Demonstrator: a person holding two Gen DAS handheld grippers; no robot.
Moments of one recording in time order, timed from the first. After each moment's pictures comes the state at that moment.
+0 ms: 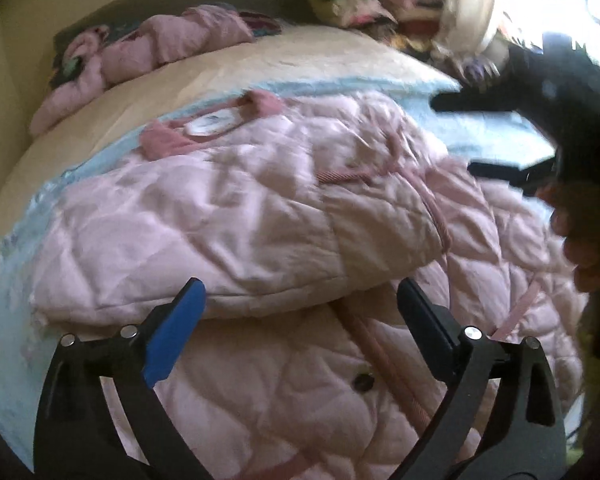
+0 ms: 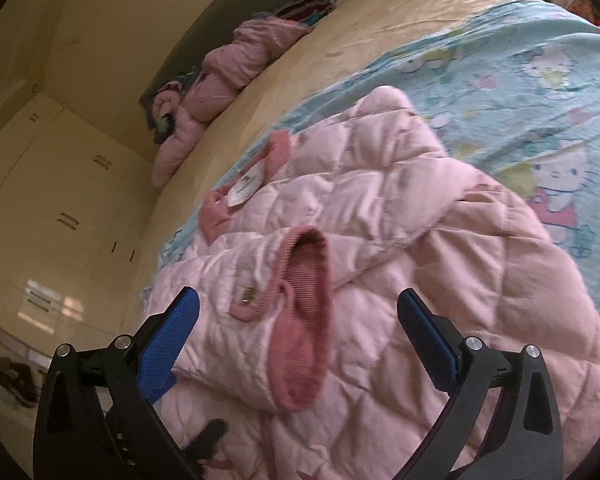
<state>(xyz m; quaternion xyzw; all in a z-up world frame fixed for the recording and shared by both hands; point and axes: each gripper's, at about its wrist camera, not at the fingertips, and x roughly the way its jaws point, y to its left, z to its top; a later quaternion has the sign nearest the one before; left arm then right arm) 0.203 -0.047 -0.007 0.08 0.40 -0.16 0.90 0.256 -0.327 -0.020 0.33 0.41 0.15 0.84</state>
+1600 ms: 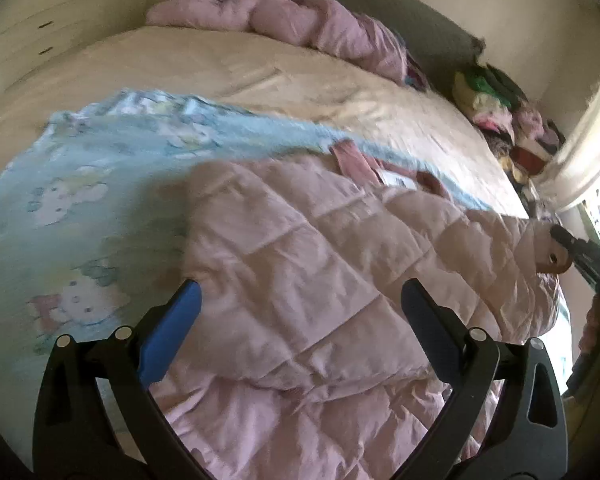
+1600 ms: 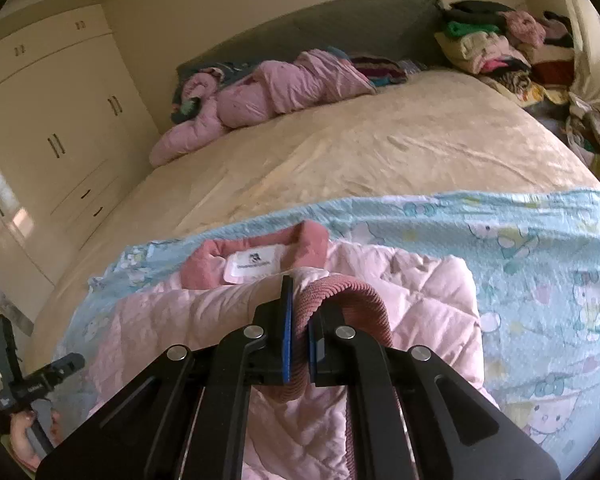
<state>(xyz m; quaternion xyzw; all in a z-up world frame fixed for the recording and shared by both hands) 0.302 0.126 0.000 -0.15 0.41 -0.03 0.90 0.366 -0.277 0.042 0.12 0.34 0.14 0.92</state>
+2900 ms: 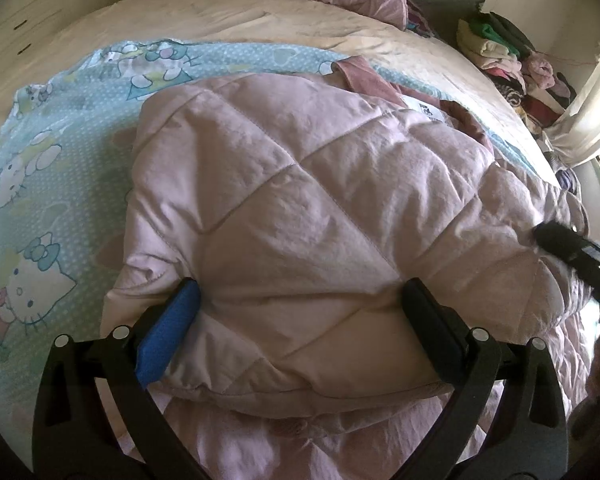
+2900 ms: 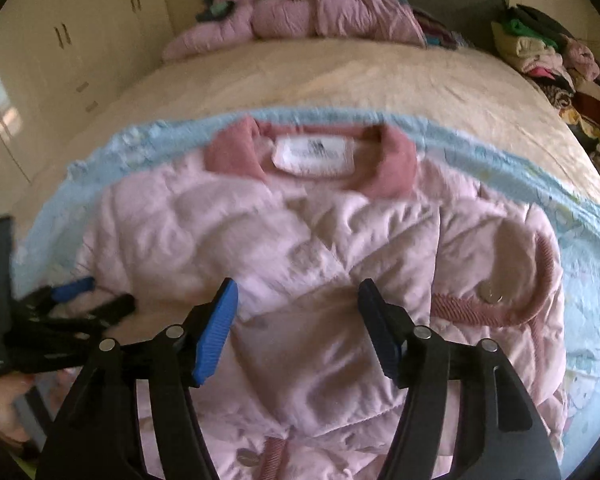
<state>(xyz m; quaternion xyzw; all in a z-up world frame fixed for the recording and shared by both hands) 0.329 0.106 -0.068 -0.11 0.48 -0.04 0.87 0.359 -0.140 -0.037 -0.03 0.45 0.15 0.88</state>
